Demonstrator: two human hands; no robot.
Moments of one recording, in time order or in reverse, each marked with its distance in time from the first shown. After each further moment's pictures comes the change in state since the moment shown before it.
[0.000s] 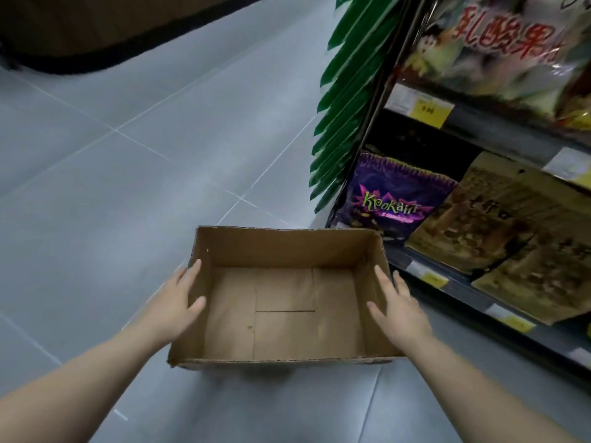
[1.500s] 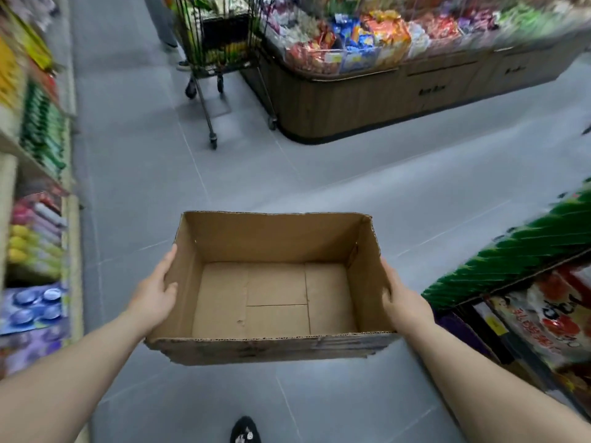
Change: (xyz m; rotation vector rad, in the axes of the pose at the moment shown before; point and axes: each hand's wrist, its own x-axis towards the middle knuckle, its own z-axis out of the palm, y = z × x) left_hand -0.434 -0.051 -0.448 -0.517 0.555 -0.584; right_hand -0.259 -0.374 -0.368 -0.103 -0.097 -0.540
